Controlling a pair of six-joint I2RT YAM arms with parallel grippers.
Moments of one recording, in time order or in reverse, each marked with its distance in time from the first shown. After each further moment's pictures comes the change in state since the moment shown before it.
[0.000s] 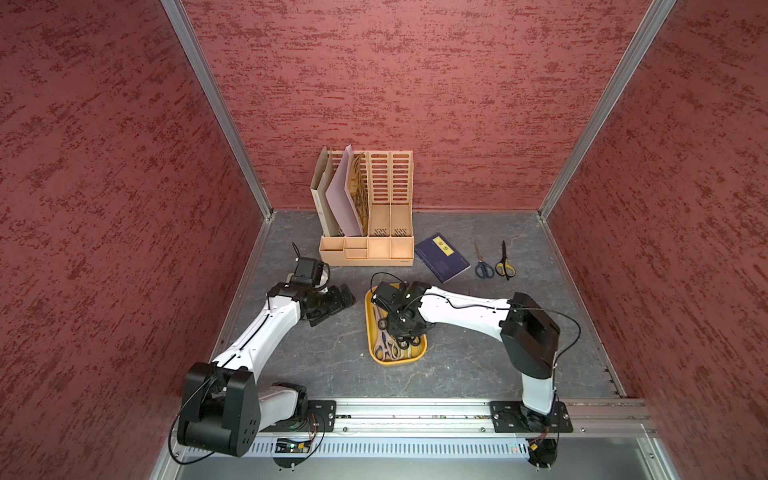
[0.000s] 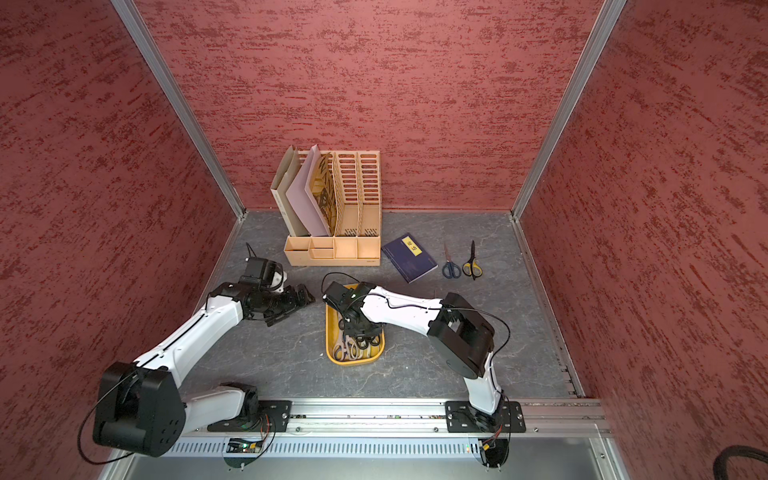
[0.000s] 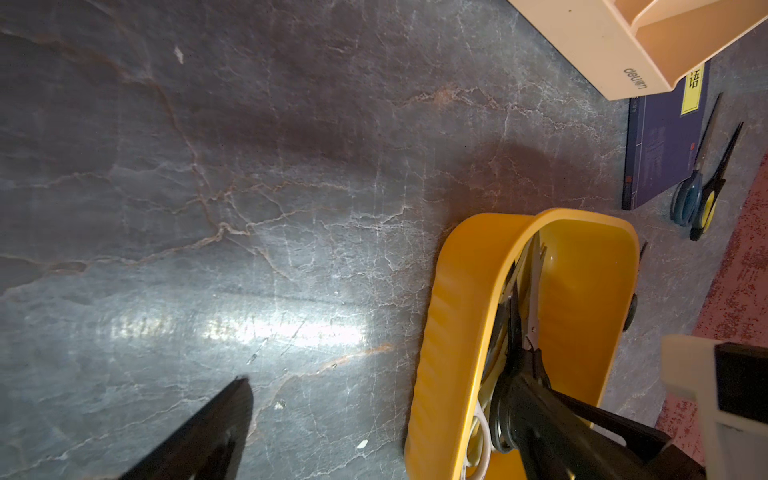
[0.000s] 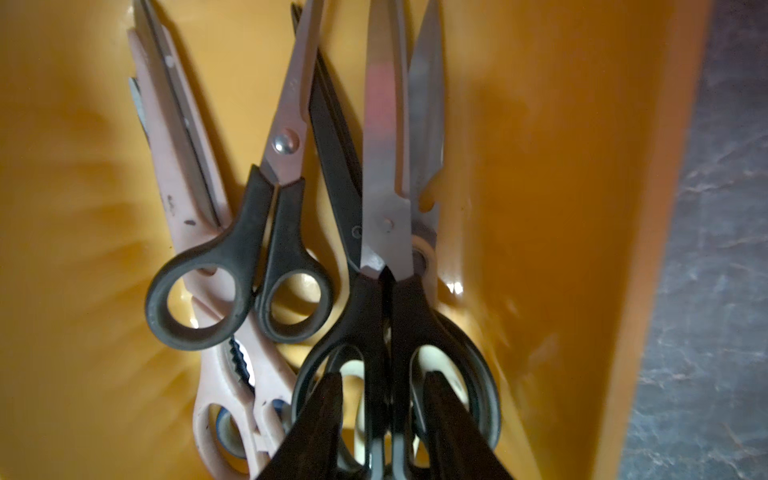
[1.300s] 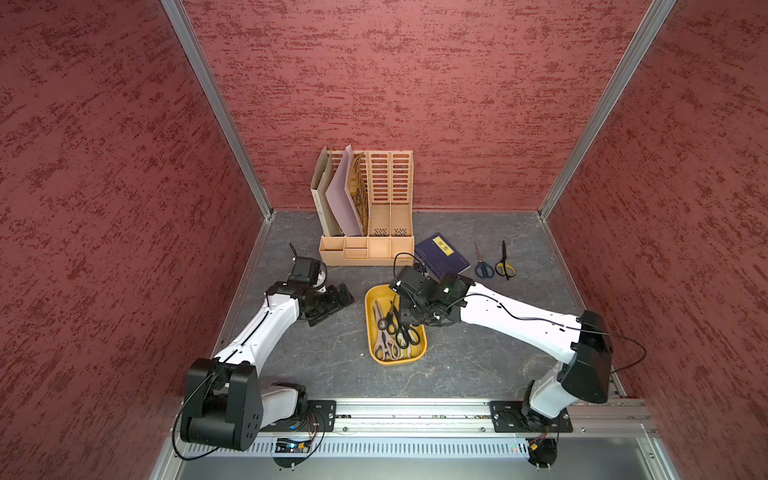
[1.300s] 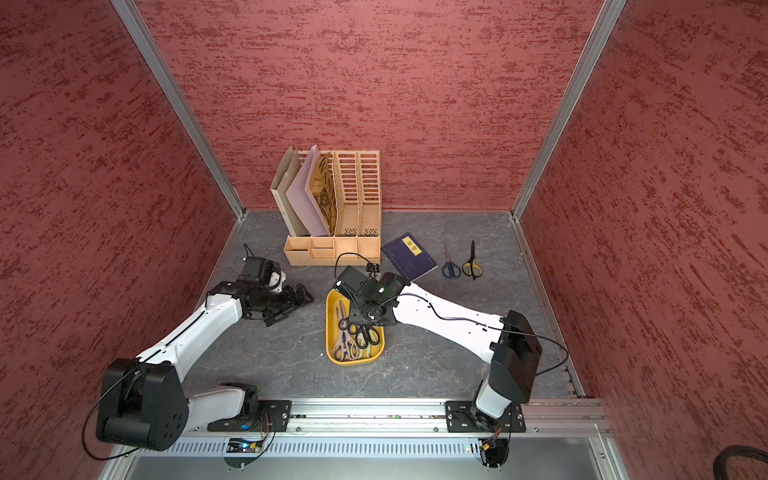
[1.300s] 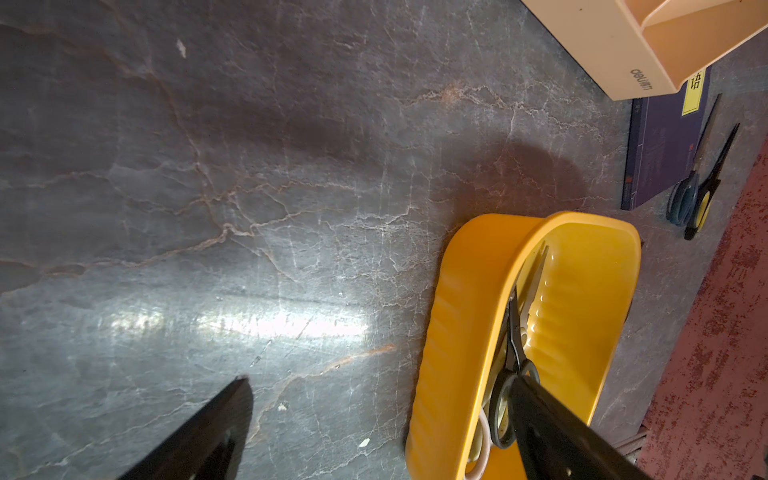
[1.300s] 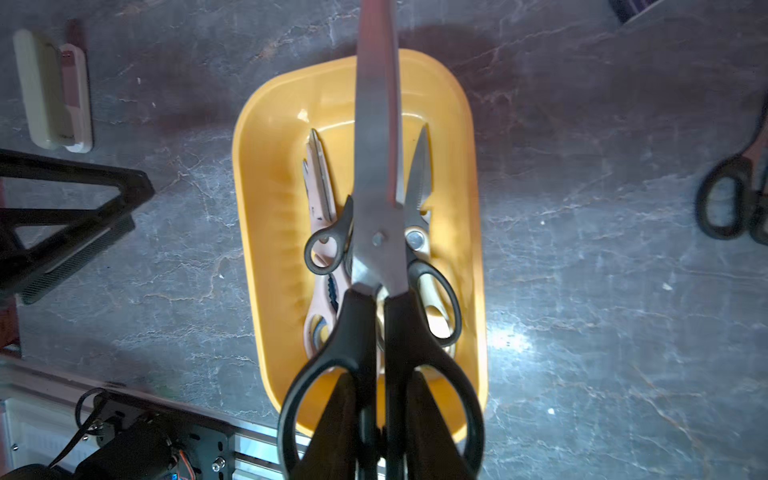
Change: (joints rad) left arm 0.034 0.029 0.010 0.005 0.037 0.022; right arm -0.011 -0.311 -0.002 -0.071 0.070 0.008
